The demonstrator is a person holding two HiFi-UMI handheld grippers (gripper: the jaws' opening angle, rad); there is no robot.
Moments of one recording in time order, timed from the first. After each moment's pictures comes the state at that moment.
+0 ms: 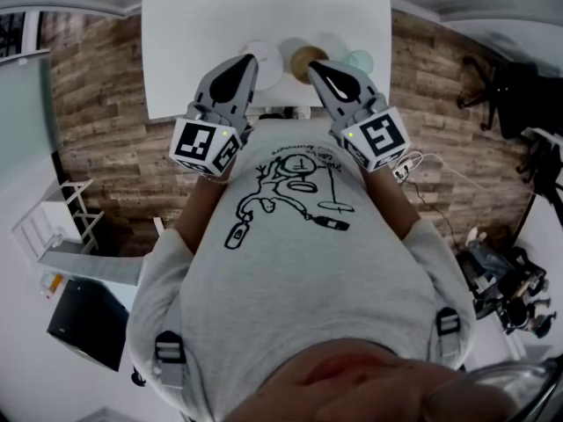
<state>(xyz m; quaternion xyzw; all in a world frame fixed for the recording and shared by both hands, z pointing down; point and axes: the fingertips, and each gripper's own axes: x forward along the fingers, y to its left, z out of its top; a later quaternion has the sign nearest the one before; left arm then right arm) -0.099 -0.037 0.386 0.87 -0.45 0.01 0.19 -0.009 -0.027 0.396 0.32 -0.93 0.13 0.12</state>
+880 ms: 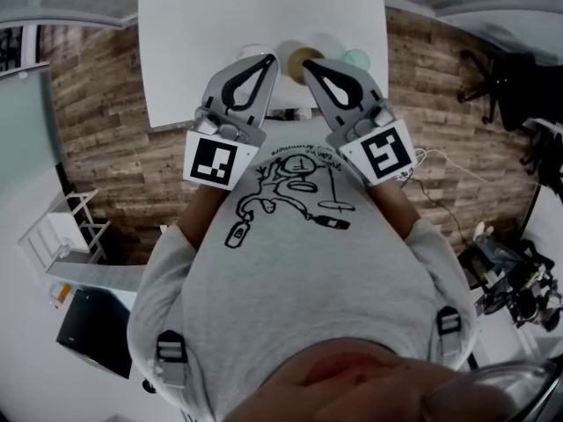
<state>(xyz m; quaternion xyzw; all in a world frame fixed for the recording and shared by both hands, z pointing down) -0.054 -0.030 0.325 0.91 -0.41 0.04 0.05 -0.016 -0.025 0.328 0.34 -0.94 0.06 0.08</state>
